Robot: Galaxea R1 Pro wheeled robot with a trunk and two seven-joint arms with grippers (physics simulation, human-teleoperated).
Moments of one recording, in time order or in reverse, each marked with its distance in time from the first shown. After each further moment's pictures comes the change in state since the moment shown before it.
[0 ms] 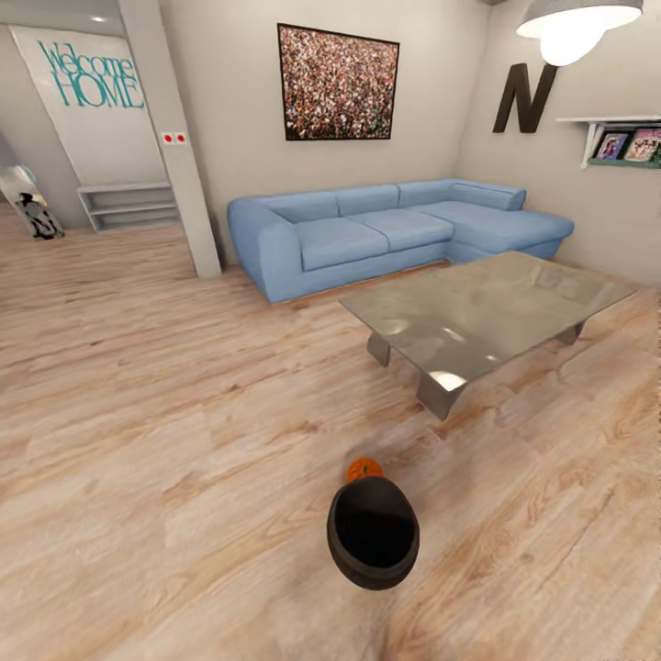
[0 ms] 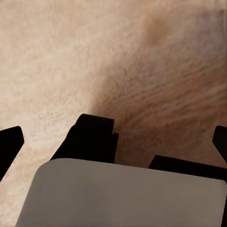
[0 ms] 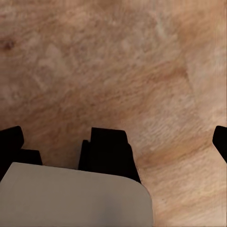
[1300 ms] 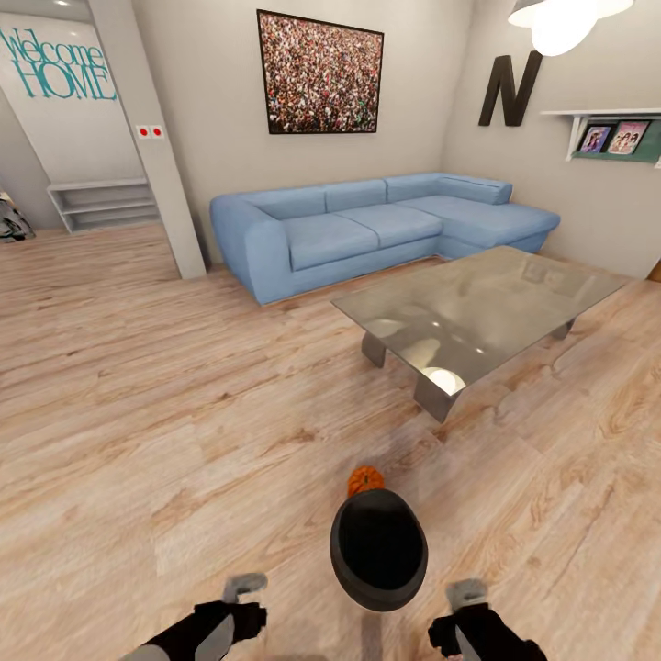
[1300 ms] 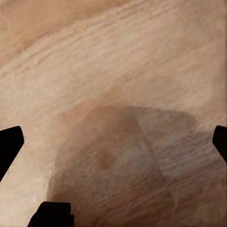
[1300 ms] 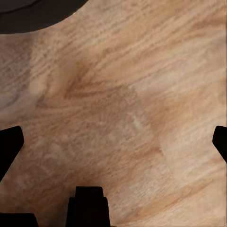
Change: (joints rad) left arm -0.162 0.035 0.001 -0.221 -0.004 0.182 -0.013; right arm -0.074 -0.006 -0.008 -0.446 0.006 0.497 -0.013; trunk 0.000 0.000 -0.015
